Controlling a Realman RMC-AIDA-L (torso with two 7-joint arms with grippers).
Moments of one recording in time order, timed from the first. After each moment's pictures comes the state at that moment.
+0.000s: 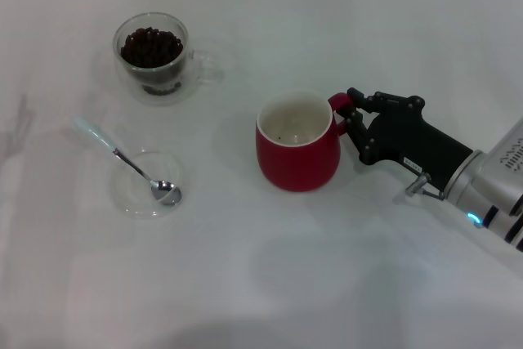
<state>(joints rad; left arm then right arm) -0.29 -2.08 2.83 0.14 -1.42 1.31 -0.19 0.30 2.02 -2.53 -0.33 0.46 -1.06 0.25</state>
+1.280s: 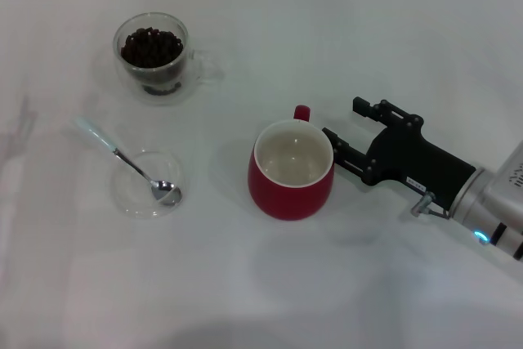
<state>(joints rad) -0.29 -2.08 2.84 0.14 -1.41 1.32 -0.19 0.27 2.01 -2.54 -0.32 0.38 -1.09 0.30</state>
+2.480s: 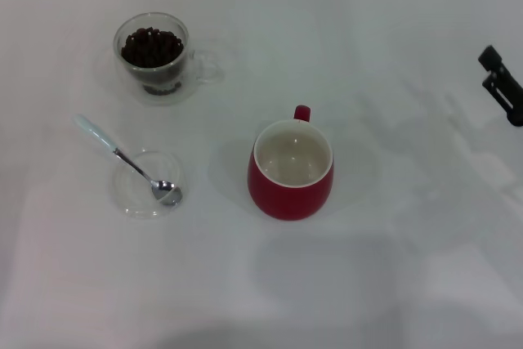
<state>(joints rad) -0.25 -2.04 2.84 -0.18 -1.05 1.34 -1.57 0.19 2.01 -2.23 -0.09 0.44 -1.52 0.33</state>
